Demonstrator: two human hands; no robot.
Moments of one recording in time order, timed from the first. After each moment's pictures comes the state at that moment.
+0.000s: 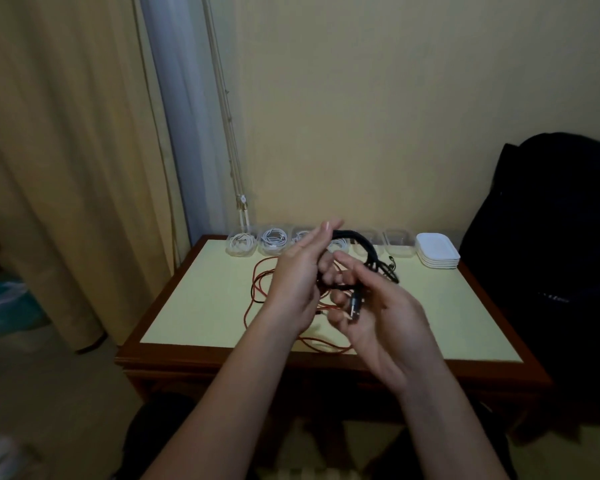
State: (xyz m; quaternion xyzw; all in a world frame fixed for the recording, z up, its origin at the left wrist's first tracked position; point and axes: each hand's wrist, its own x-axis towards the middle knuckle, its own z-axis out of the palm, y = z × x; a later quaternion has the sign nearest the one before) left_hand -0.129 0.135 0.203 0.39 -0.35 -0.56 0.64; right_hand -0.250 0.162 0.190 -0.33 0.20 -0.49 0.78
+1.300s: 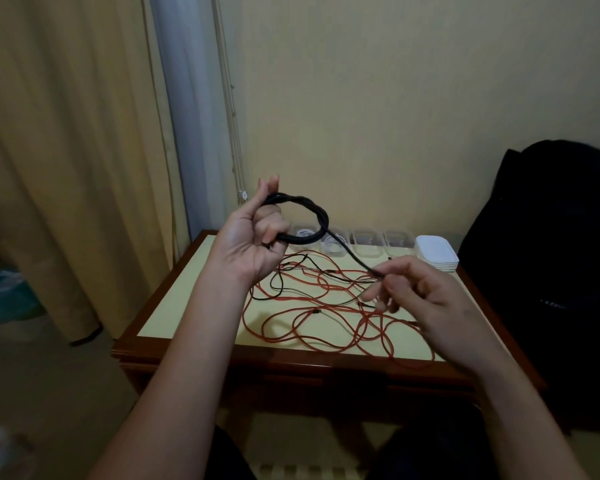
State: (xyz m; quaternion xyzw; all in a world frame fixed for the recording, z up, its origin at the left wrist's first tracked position) left_hand -0.060 0.130 0.244 0.12 -0.15 -0.71 0.67; right_hand -0.315 0.143 0.198 -0.74 0.33 -0.41 0.41
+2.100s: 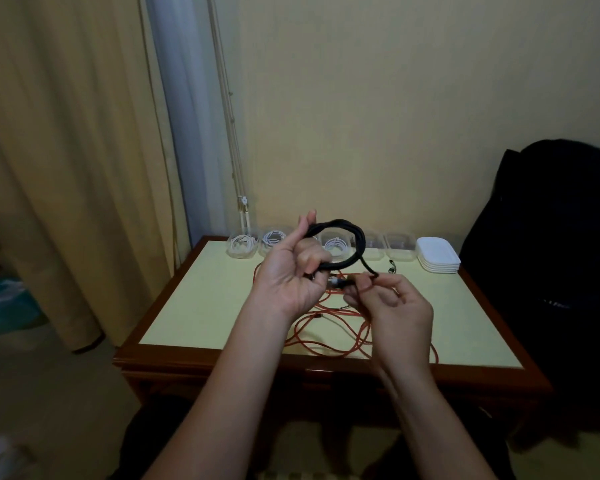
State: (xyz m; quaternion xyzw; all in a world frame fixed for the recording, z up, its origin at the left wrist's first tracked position) left_hand -0.107 0.128 0.221 0.12 -0.06 -0.76 0.64; right_hand -0.243 0.149 0.165 -0.39 0.38 -0.66 0.51
